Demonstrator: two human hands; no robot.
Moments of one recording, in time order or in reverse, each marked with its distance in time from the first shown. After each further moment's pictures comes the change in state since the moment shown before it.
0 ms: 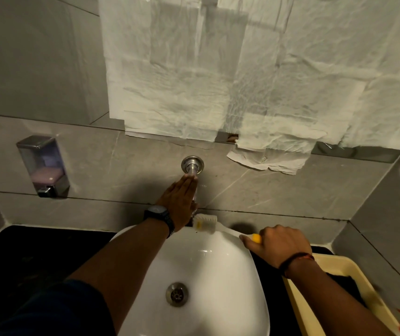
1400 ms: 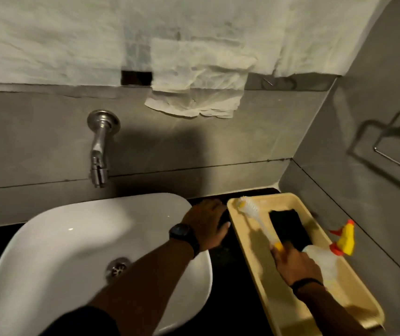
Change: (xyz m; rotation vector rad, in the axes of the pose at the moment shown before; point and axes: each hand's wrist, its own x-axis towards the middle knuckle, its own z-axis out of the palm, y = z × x) left_hand -0.010 0.215 0.127 -0.360 -0.241 0.249; right_hand -0.156 0.145 0.167 0.421 -0.239 0.615
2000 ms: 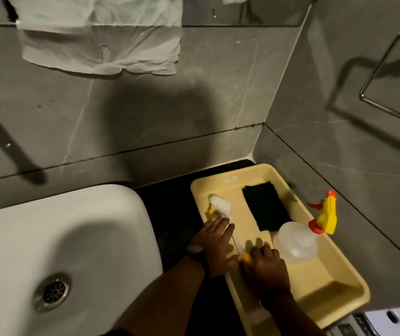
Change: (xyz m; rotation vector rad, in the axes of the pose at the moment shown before) left_hand 0.029 0.048 0.175 0.163 -0.247 0.160; right_hand 0.009 0.055 0.094 -0.180 -0.041 -0.034
